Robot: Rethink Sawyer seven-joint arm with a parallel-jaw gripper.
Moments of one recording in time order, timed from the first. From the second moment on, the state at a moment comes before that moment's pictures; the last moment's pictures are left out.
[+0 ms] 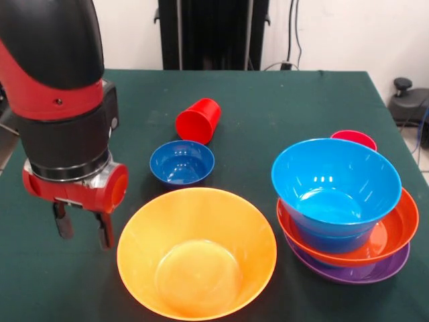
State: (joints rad) arm -0.48 -0.23 0.18 0.81 -0.15 0.88 1.73
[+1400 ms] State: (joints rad) arm -0.45 -0.19 0.13 0.79 -0.12 0.88 1.73
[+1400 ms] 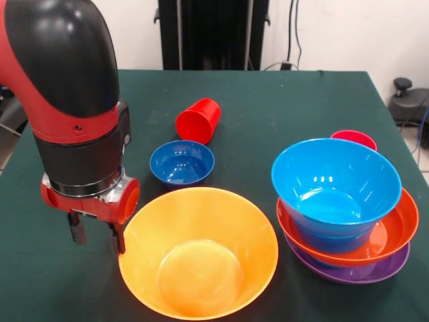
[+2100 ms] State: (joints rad) arm -0.43 -0.18 0.11 0.79 -0.09 0.85 1.73
